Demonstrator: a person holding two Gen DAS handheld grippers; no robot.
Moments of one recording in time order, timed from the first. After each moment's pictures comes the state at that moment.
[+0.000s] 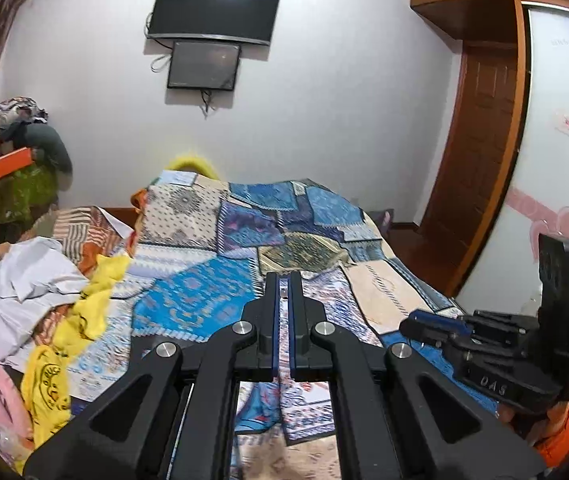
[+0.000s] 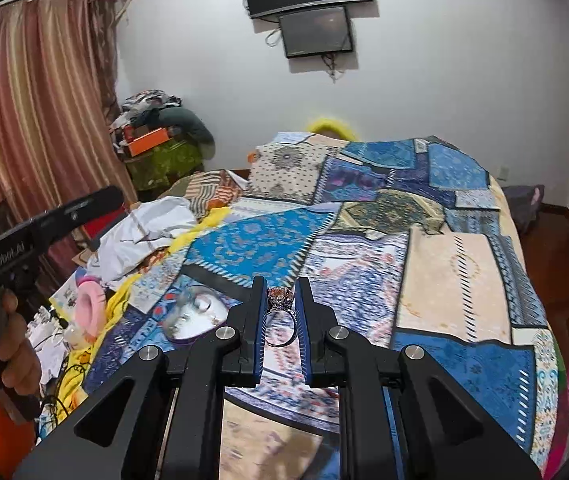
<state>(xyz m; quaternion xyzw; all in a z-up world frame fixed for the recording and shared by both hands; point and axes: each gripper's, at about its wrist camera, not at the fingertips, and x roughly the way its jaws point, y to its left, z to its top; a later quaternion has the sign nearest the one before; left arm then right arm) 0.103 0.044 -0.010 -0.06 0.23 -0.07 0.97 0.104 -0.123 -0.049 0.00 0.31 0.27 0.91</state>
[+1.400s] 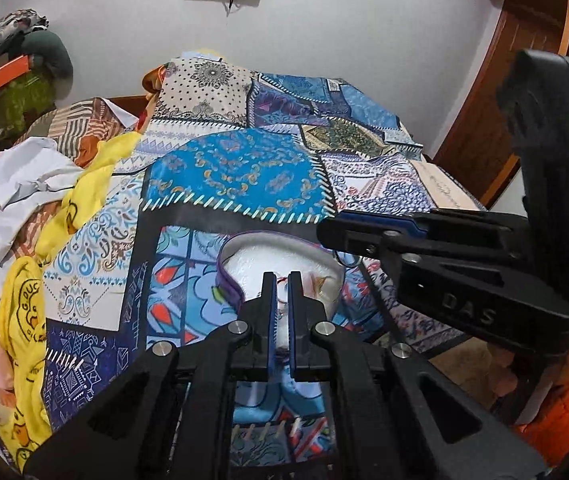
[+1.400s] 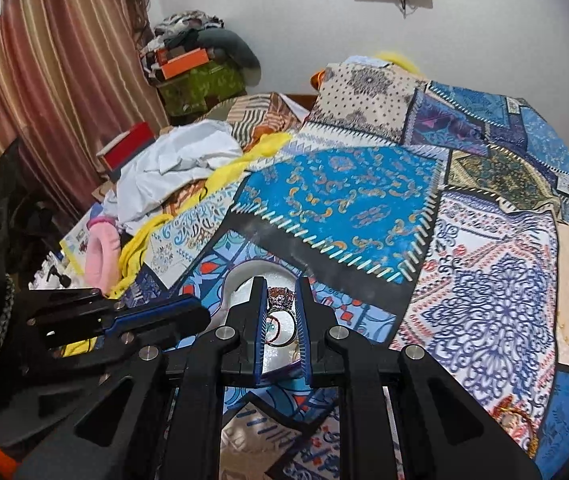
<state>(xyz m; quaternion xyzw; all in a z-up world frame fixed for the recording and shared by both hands) 0.133 0.110 -0.155 -0.10 0.39 -0.08 0.91 0.153 0.013 -0.131 -0.06 0.41 0.34 0.84</state>
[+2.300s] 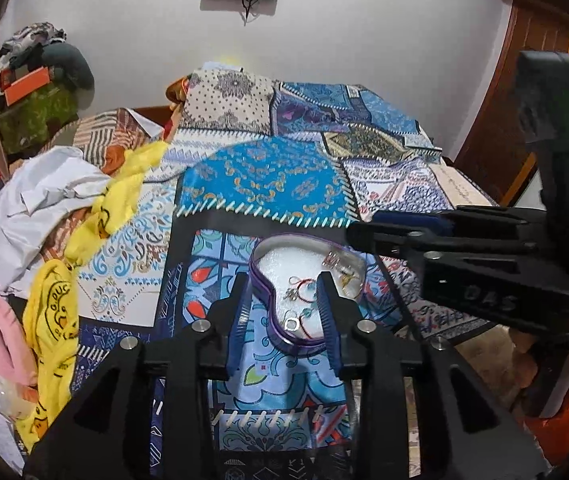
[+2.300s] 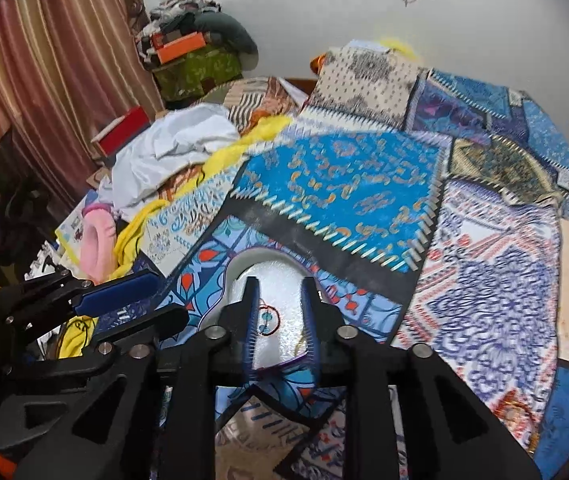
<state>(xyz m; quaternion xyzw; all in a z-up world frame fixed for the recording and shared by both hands) 0.120 0.114 -0.140 -0.07 0.38 -0.03 0.92 0.151 0.014 -0.126 -0.07 0.43 0.33 0.84</state>
